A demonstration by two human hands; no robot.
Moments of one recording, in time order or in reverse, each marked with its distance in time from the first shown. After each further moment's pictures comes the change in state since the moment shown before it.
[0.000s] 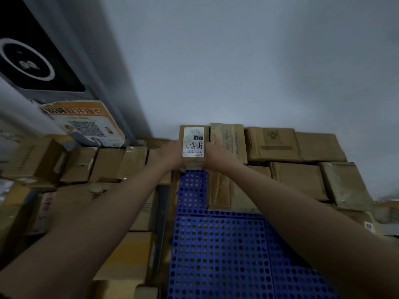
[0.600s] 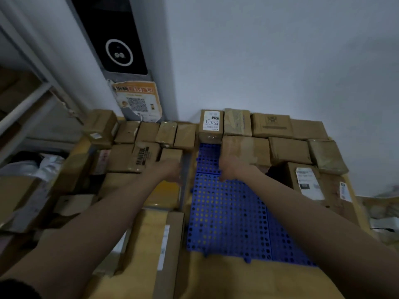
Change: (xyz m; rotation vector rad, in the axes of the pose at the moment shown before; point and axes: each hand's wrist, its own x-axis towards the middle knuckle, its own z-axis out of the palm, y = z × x) left_hand -0.243 -0.045 0.020 0.059 -0.358 0.013; right_hand -0.210 -0.051 0.016 -0.199 -0.338 -0.016
